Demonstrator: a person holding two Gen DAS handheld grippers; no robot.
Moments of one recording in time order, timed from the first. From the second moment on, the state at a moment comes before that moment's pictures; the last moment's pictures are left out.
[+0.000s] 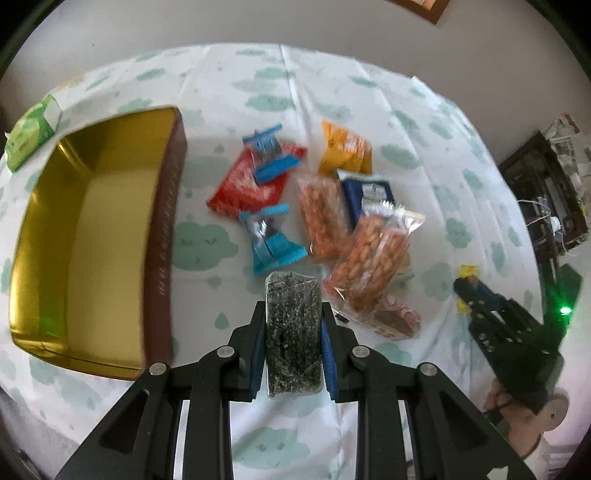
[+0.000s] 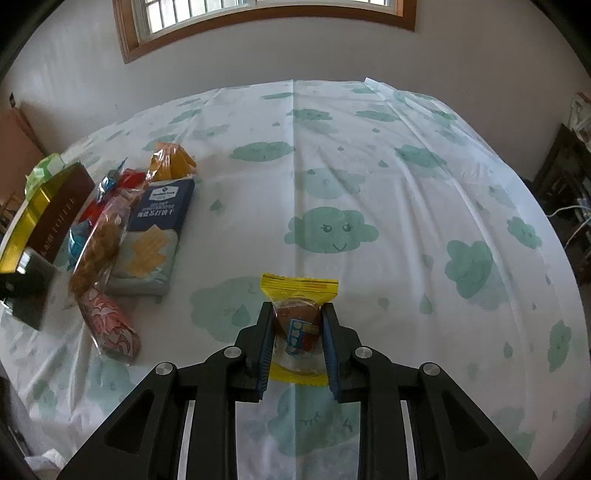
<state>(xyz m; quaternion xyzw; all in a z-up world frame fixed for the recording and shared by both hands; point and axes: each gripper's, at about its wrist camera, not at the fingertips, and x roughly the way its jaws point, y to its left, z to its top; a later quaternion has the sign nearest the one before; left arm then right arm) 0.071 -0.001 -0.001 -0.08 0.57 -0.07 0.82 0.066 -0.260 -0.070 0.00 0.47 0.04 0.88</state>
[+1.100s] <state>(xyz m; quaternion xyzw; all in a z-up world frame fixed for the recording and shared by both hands) 0.088 0.186 -0.041 -0.04 0.59 0.08 0.80 0.070 -0.257 -0.069 -0.01 0.47 0.02 0.88</state>
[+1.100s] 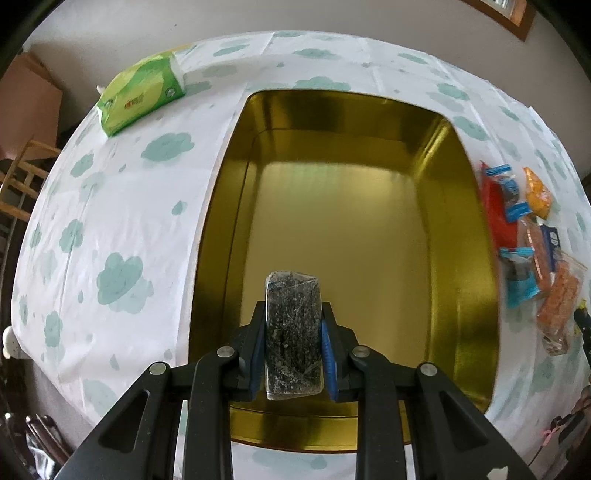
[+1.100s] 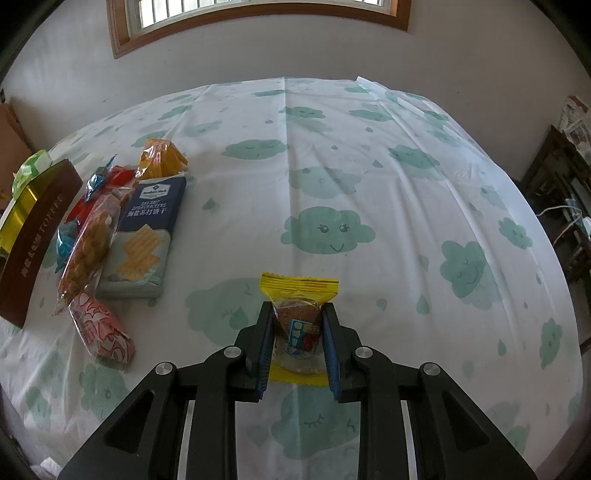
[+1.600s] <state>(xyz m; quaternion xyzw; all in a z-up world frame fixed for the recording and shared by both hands) 0.086 0.199 -0.048 -0.04 0.59 0.10 0.80 0.069 -0.258 -0.070 -0.01 0.46 0.02 0.89</state>
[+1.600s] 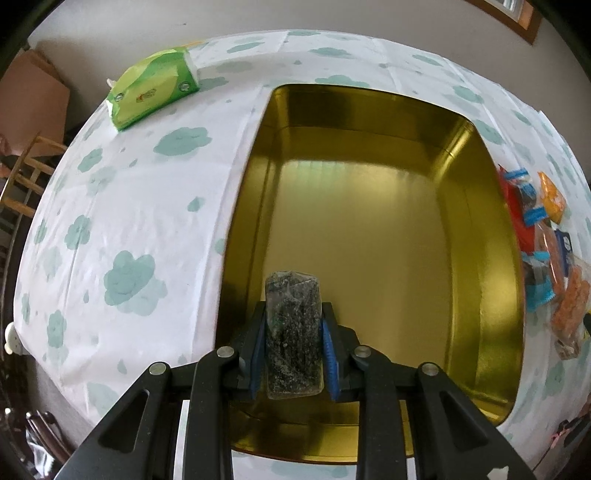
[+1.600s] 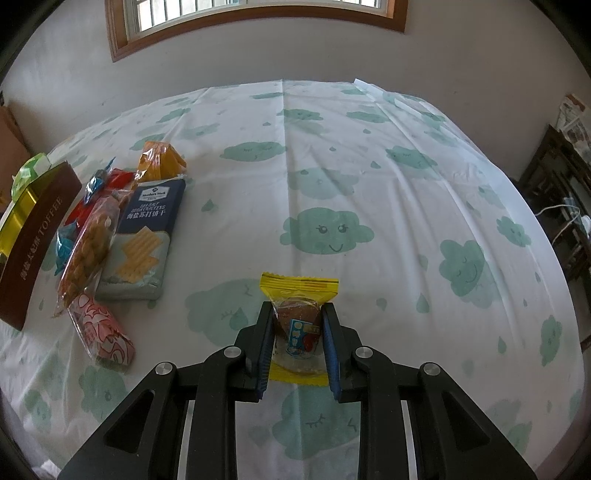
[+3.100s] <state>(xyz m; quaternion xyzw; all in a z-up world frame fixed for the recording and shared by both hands) 0.038 0.178 -0.001 -0.05 0.48 0.10 0.87 0.064 -0.160 0.014 -0.02 0.39 0.13 0.91</state>
